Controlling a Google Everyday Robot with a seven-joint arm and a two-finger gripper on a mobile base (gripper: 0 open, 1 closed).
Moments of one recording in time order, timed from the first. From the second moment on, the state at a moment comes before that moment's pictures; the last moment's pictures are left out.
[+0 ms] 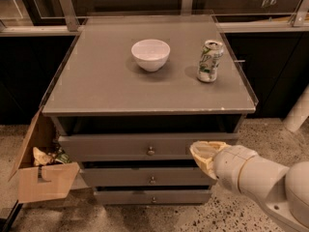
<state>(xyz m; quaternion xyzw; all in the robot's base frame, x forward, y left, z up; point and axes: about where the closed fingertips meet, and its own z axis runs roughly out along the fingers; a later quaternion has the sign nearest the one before) 0.435 -0.109 0.763 -0.33 0.80 0.13 0.49</state>
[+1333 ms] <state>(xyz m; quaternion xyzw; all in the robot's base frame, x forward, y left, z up) 0.465 -0.124 0.741 -0.28 0.81 0.09 0.50</state>
